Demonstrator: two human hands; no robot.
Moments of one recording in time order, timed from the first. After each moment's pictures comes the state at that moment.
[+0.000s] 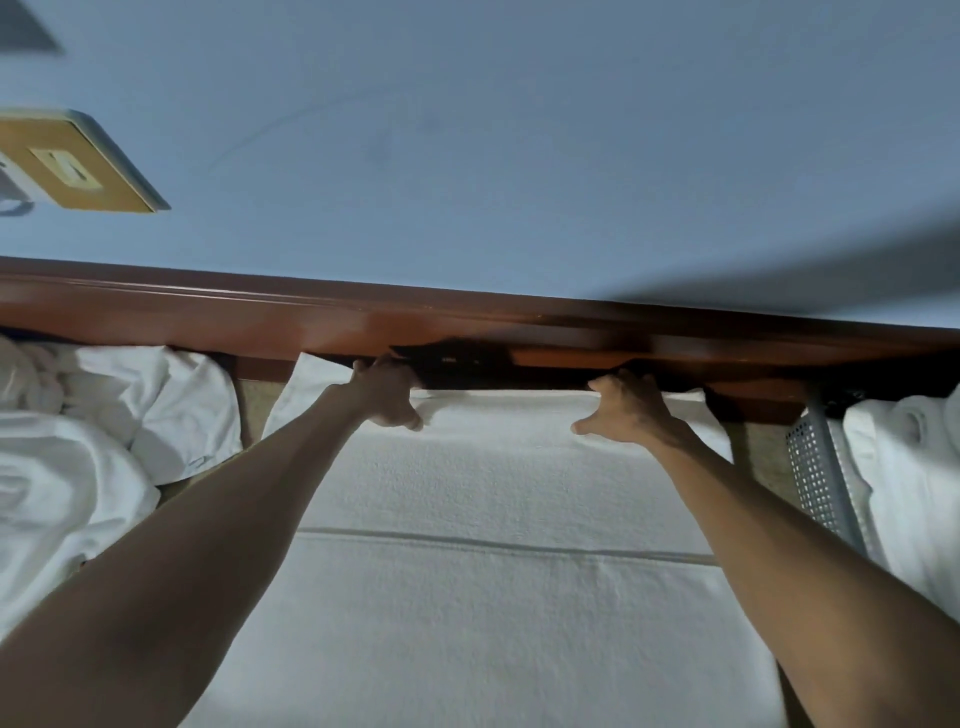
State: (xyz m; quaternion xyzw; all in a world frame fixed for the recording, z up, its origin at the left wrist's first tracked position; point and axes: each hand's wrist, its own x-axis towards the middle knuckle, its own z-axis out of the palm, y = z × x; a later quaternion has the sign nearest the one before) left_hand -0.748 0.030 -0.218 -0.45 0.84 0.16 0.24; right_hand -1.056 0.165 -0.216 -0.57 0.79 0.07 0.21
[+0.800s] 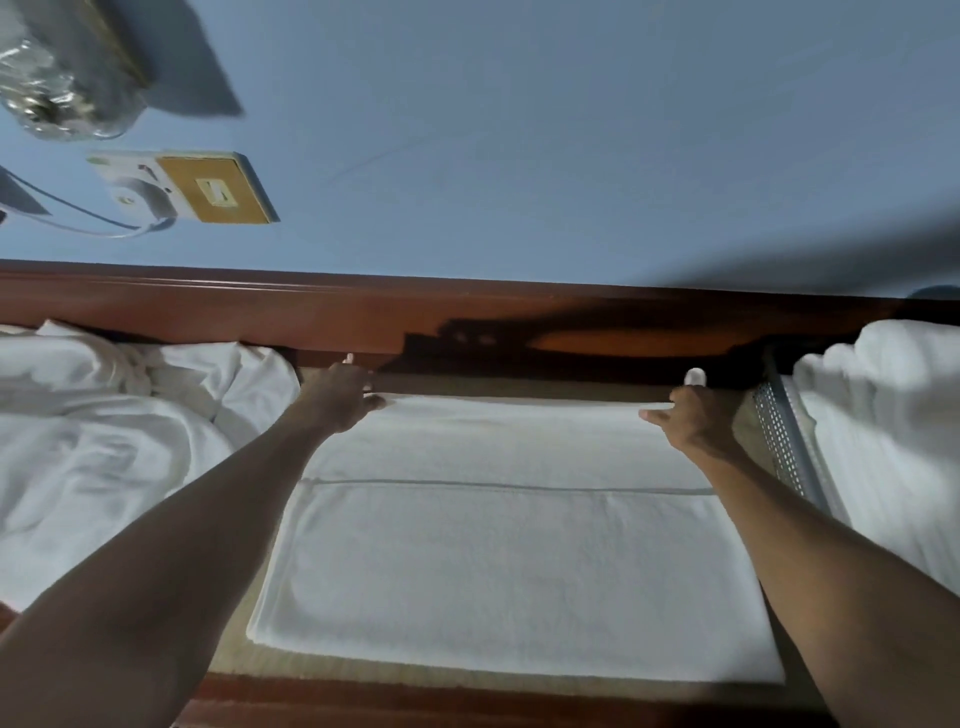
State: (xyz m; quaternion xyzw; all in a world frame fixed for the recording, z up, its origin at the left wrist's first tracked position) left_hand -0.618 0.096 -0.148 -0.53 0.83 0.13 0.11; right_hand -1.048 0.289 -0.169 -0.39 0.90 -0.08 0.20
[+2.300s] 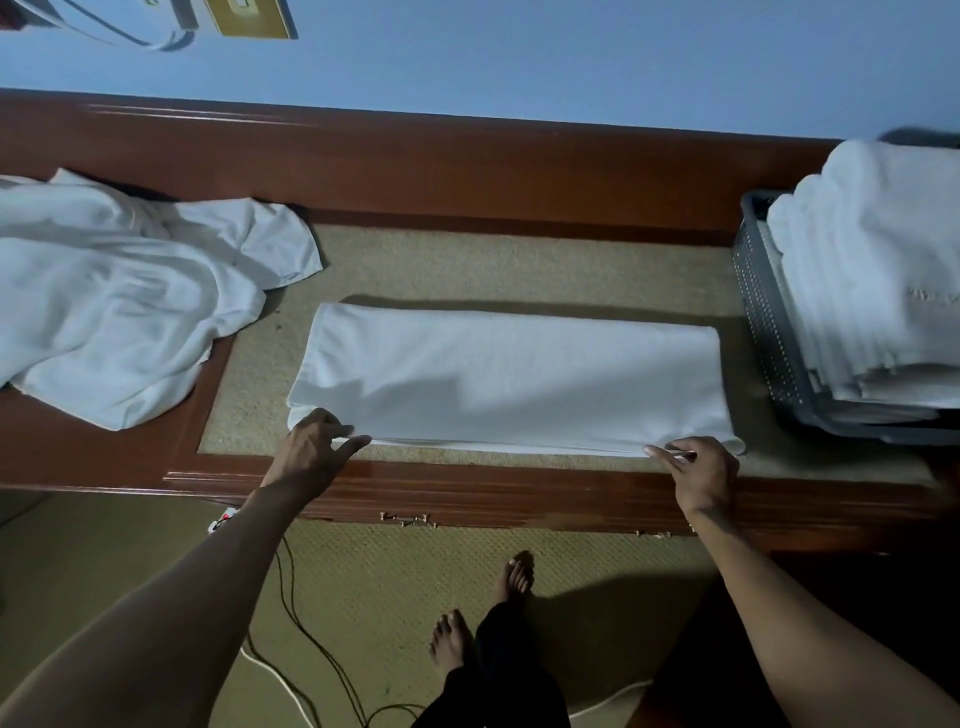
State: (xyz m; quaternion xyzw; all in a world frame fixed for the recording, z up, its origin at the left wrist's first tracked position) left_hand -0.457 0.389 -0.241 -0.58 0.77 0.26 -0.04; right_hand -0.925 0.601 -0.275 -0.34 0.87 -0.32 0.14
